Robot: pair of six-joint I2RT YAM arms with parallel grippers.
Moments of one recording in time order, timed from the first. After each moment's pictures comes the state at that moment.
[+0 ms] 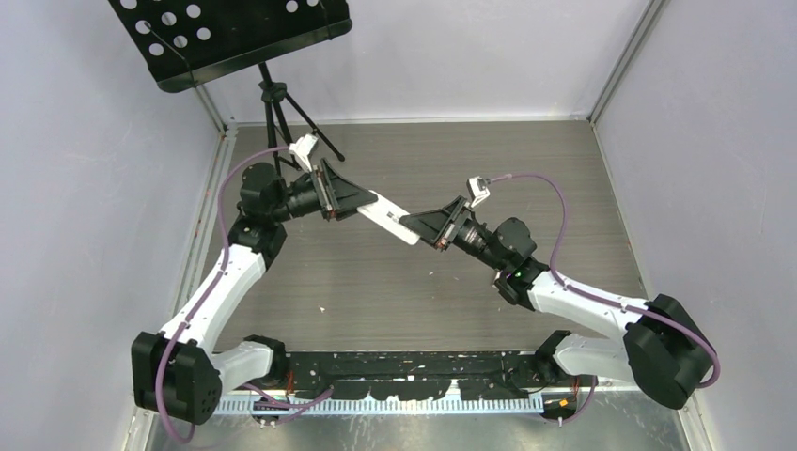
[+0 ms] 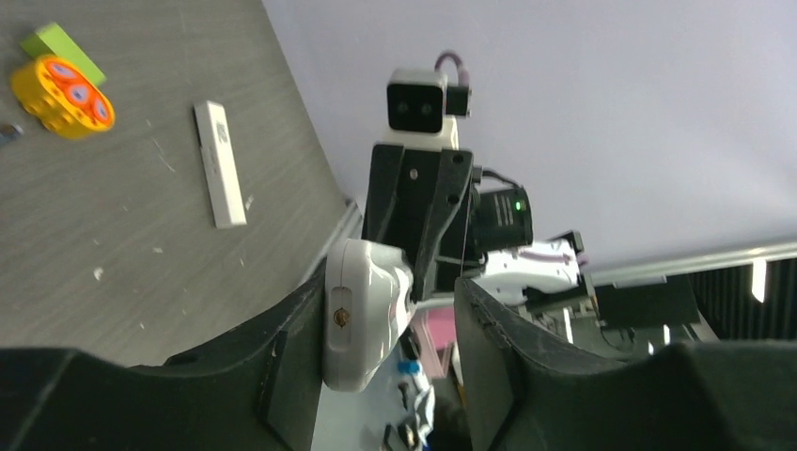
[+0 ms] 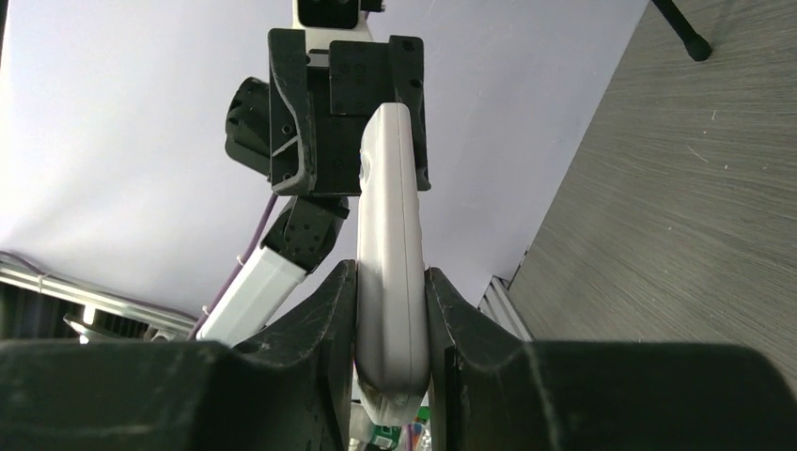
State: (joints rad) left arm -0.25 1.11 0.85 0.23 0.90 -1.14; right arm 0.73 1.16 0.51 0.86 -0.25 1.30
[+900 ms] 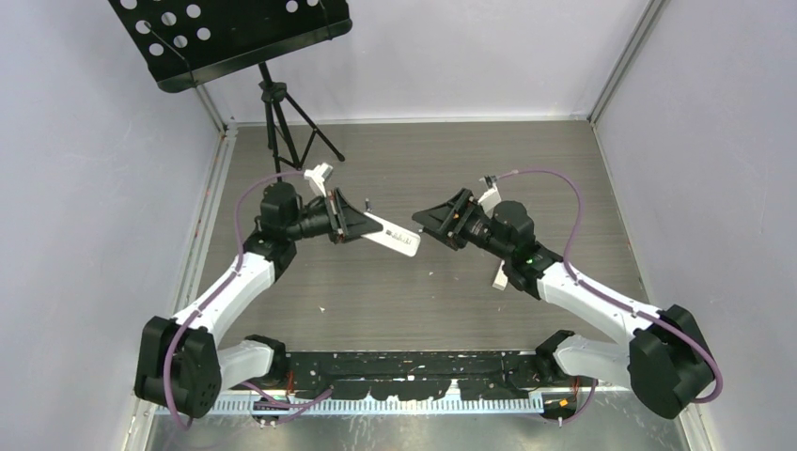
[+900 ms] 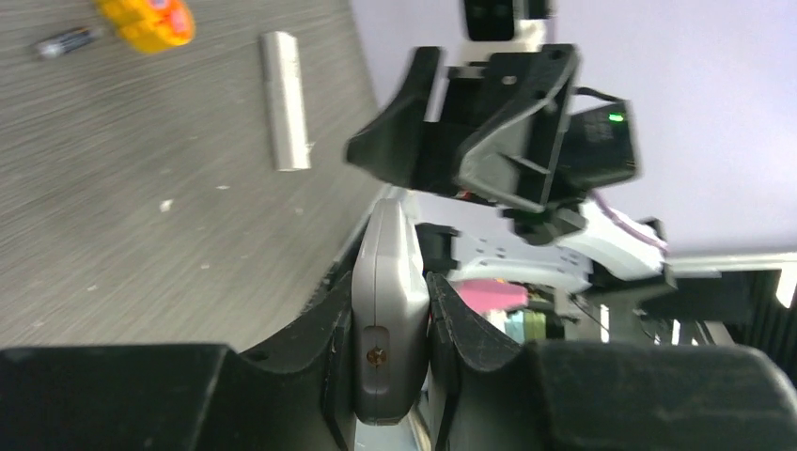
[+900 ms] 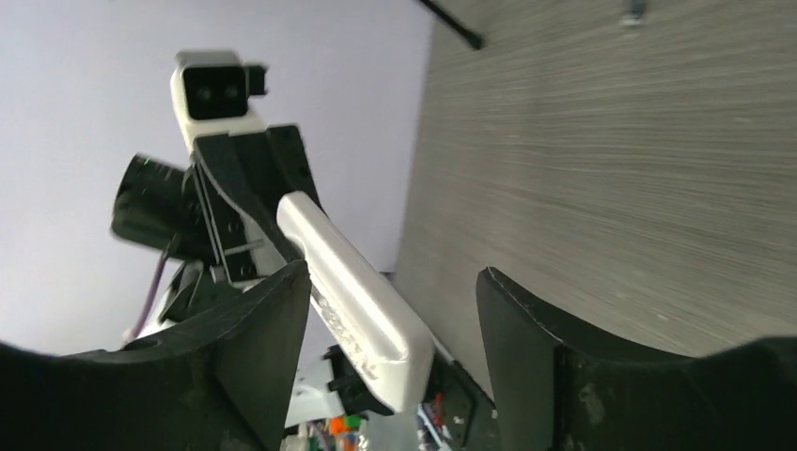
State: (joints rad) left arm -0.27 1.15 0.71 0.24 0.95 -1.05; right arm 0.60 1.15 0.60 0.45 -0.32 1.20
